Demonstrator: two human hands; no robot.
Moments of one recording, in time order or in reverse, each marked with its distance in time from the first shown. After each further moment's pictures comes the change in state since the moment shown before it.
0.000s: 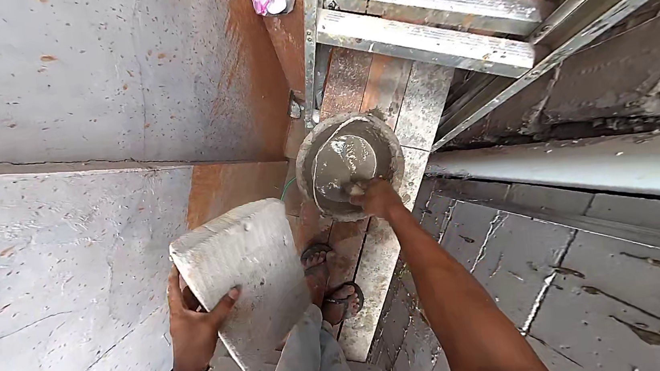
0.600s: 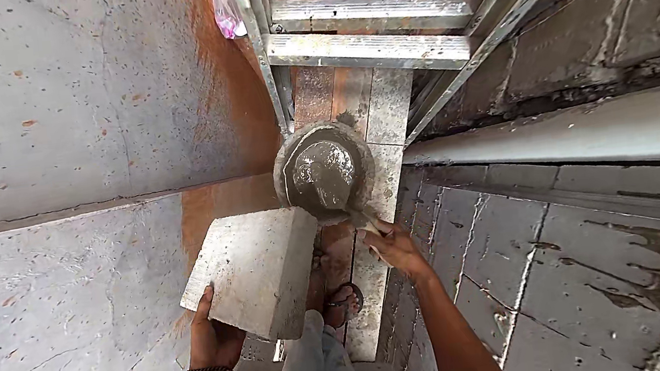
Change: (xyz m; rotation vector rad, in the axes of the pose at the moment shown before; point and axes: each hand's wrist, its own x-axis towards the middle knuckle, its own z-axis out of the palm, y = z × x) left_hand -0.007 0.034 0.052 -0.712 0.029 -0.633; right_hand -0.105 0.091 0.041 1.022 0.032 -0.164
